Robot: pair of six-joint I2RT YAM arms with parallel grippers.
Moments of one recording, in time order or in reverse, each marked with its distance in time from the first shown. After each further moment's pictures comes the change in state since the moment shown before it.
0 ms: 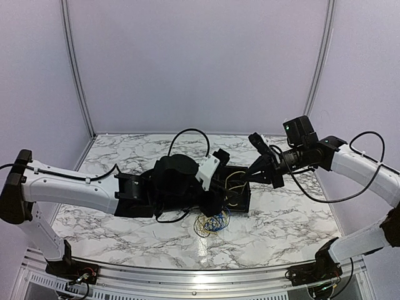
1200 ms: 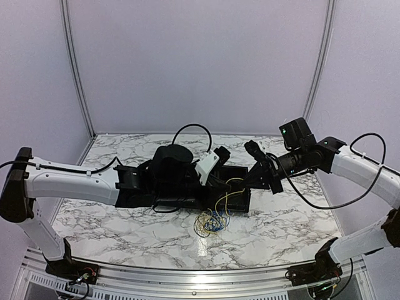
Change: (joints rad) left arm 0.084 0.019 0.014 -0.018 0.182 0.134; right arm 0.073 -0.014 0.000 -0.051 0.068 -0.070
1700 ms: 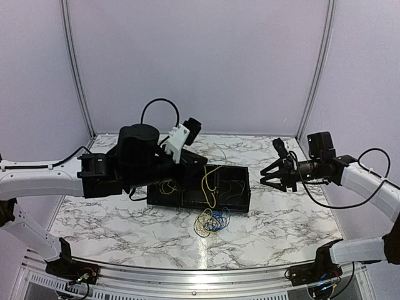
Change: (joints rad) left arm 0.035 -0.214 -0.039 -0.081 -0.154 0.039; right arm -0.327 -0.124 -0.237 0.204 -0.073 0.130
